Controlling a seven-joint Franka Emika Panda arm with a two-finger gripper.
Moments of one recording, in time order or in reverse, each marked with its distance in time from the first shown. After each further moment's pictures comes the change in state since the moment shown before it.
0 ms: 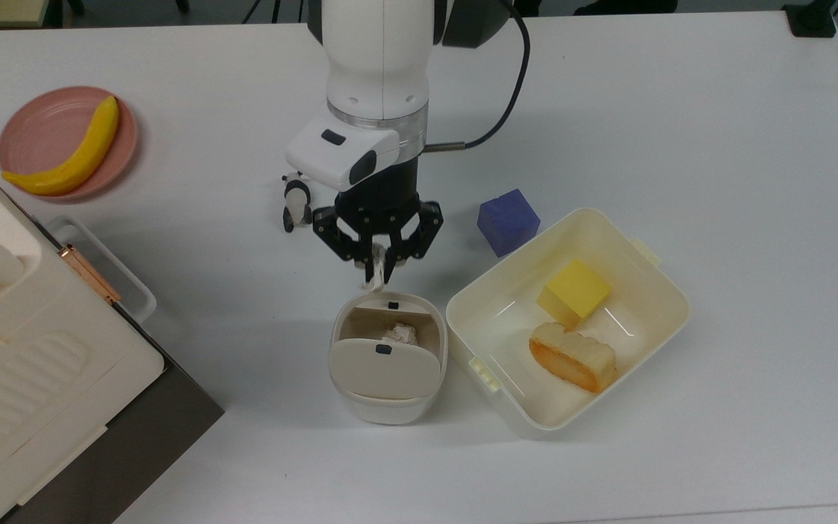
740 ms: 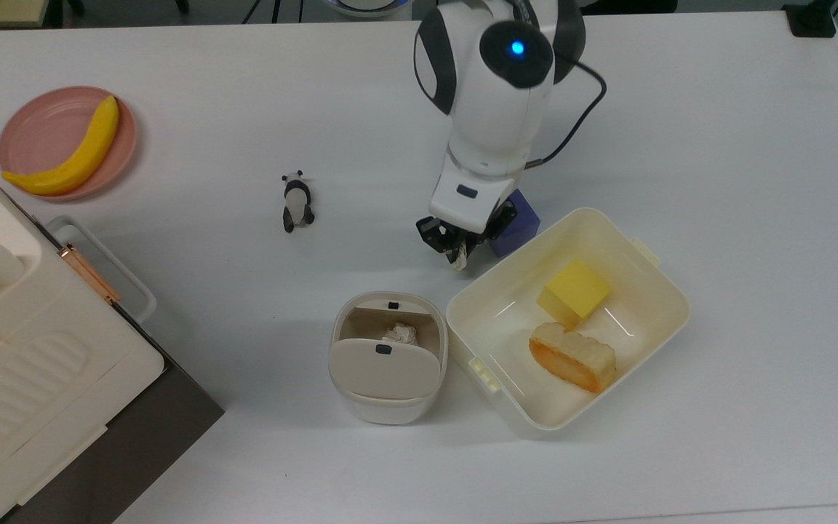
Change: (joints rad) arm 0.166 0.028 0.004 -0.197 -0.067 -0.064 -0.032
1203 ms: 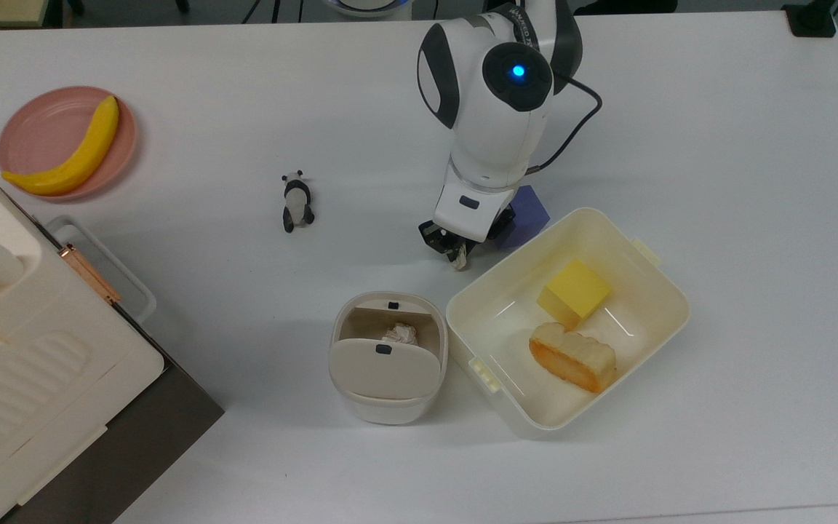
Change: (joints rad) arm 0.012 0.037 0.002 -0.044 0.000 0.016 -0.004
